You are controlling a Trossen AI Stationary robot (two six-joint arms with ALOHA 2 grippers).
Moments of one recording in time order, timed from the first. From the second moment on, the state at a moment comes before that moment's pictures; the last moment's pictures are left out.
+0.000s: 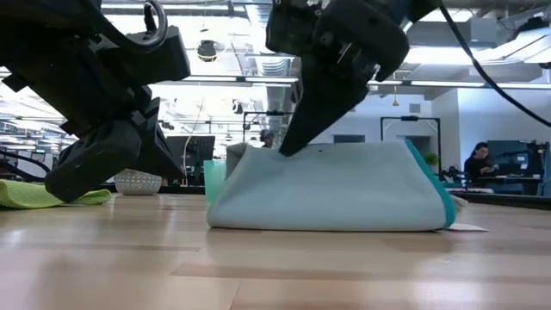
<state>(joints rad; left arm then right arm) -0.63 1.98 1.14 -0.76 -0.95 -0.81 0.28 1.92 1.28 -0.37 0.06 0.12</state>
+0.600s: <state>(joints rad) -0.62 1.98 1.14 -0.73 -0.91 -0.79 0.33 1.90 1.29 -0.44 0.06 0.13</state>
